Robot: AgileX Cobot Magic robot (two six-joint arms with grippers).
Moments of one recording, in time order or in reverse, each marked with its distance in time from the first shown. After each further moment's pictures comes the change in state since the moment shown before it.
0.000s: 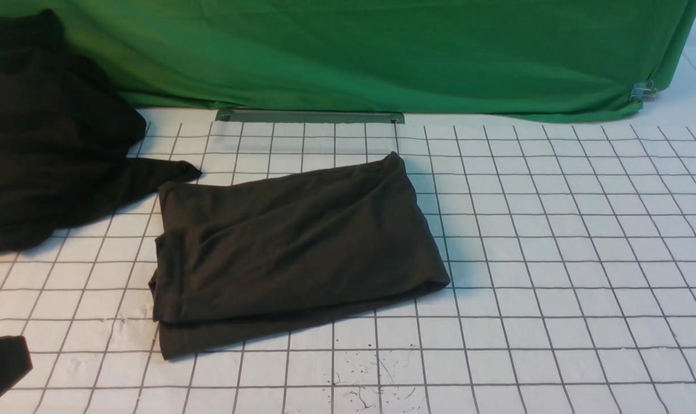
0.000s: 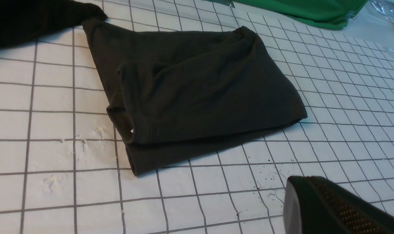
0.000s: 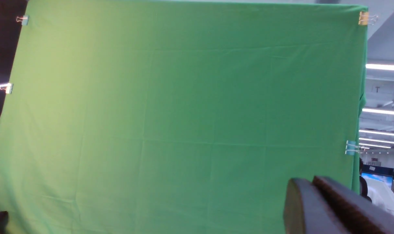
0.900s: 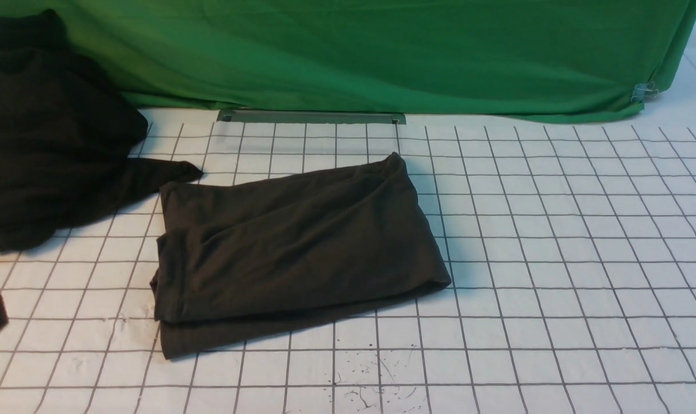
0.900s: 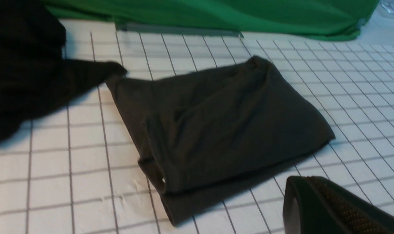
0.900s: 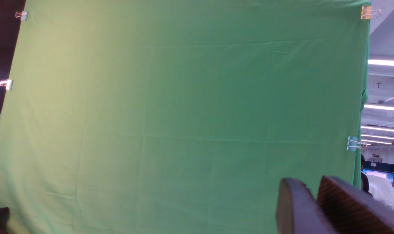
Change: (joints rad) right arm -0.001 0.006 0.000 0.000 0.001 0.000; left arm 0.014 -0.016 0.031 0.069 -0.177 0.151
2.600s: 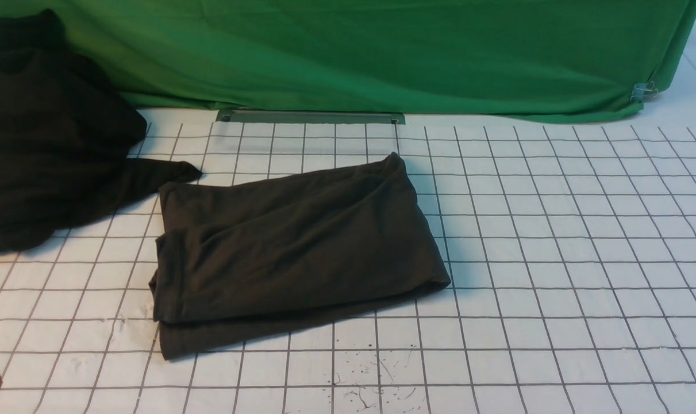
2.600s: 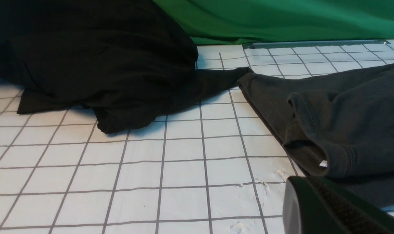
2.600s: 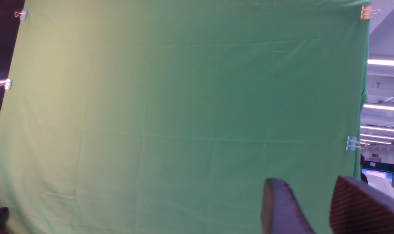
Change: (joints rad) right arm 0.000 0.000 0.000 0.000 0.000 0.000; left arm 0.169 -0.296 0.595 0.169 -0.439 0.050
